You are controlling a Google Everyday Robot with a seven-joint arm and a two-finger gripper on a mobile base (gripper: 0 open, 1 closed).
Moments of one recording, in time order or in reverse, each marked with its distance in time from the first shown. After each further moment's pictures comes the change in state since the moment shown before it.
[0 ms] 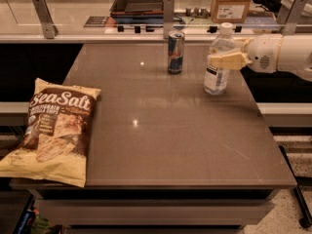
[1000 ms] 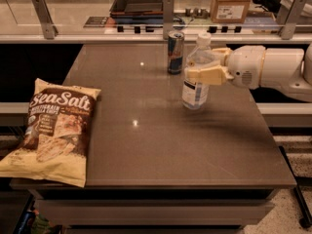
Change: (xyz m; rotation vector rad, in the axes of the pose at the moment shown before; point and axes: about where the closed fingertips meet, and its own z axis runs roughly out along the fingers) arm -0.021 0.101 0.019 -0.083 -0.038 -0.006
